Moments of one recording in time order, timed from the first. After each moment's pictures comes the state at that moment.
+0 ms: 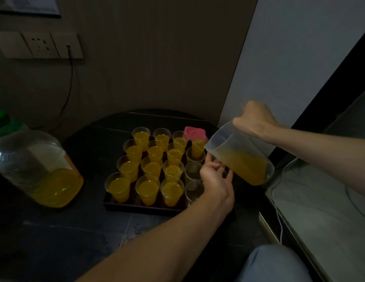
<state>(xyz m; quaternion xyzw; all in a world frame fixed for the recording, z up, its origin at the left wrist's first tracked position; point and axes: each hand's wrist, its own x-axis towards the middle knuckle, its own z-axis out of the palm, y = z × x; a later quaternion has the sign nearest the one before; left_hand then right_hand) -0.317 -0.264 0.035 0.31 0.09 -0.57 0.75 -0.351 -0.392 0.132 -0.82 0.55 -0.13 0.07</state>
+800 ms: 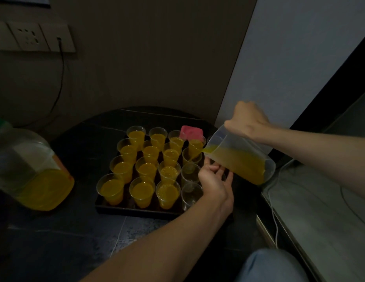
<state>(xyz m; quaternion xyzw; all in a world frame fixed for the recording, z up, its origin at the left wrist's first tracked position) -0.319 -0.278 0.025 0.31 0.12 -0.57 0.75 -0.335 -0.394 0.129 -0.84 0.53 -0.09 0.03</state>
